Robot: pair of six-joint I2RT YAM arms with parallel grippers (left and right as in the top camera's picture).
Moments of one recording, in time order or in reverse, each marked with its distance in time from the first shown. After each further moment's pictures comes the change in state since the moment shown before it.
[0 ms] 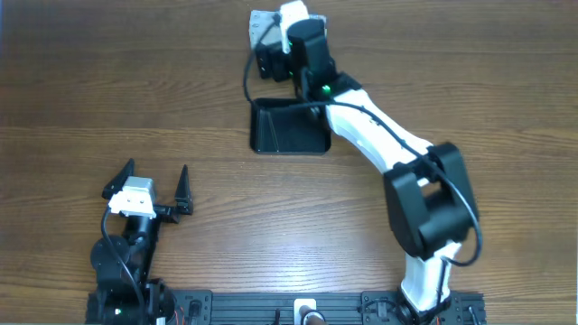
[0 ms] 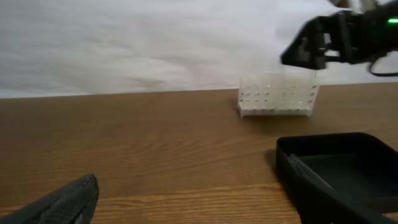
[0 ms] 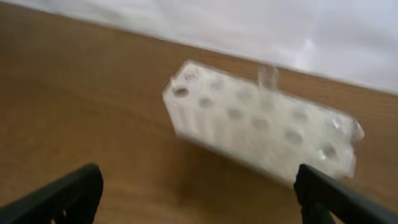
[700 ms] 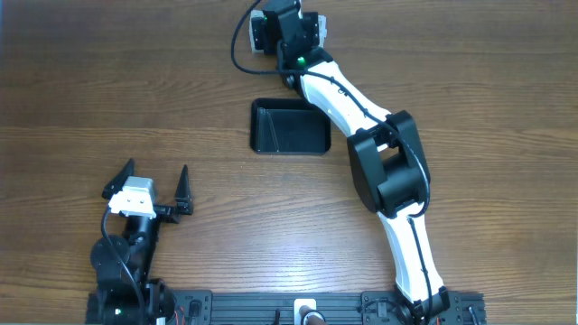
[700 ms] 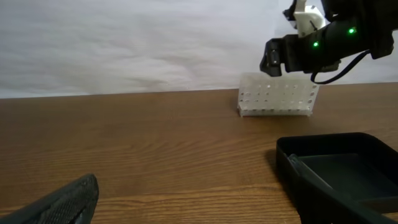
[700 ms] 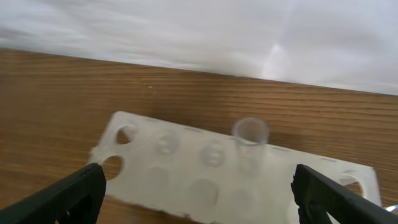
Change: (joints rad) left arm 0.000 0.000 0.000 0.000 0.000 0.000; right arm -0.016 0.330 0.396 -0.097 0.226 0.081
